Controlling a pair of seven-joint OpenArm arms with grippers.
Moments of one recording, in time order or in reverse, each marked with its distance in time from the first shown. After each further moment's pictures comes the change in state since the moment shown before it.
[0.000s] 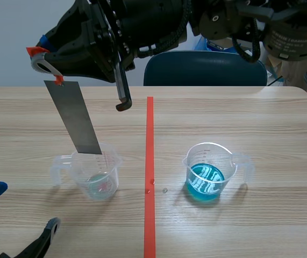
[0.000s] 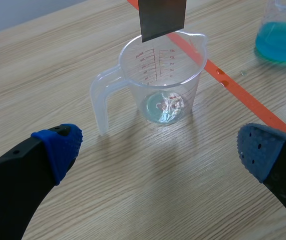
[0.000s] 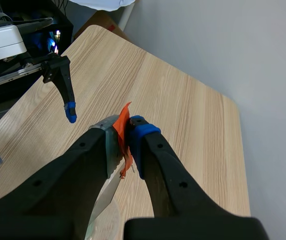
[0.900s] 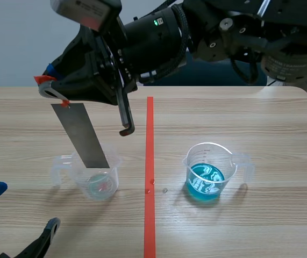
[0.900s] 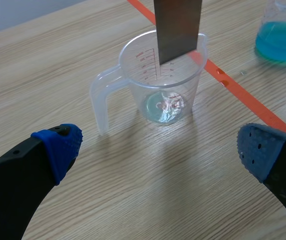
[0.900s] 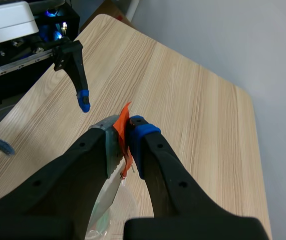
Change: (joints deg) left arm 0.0 0.0 0.0 0.0 0.0 0.0 0.0; right arm -4.4 -0.3 0.0 0.0 -4.5 0.0 -0.1
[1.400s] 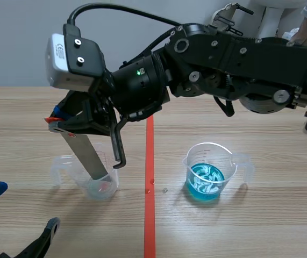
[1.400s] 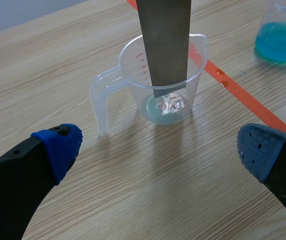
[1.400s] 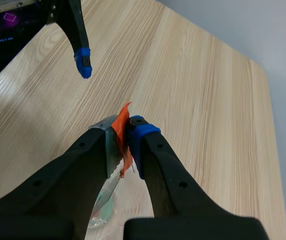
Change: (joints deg) left arm 0.0 0.0 0.0 0.0 0.0 0.0 0.0; right arm -5.8 -6.3 0.0 -8.8 -13.3 -3.2 2.6
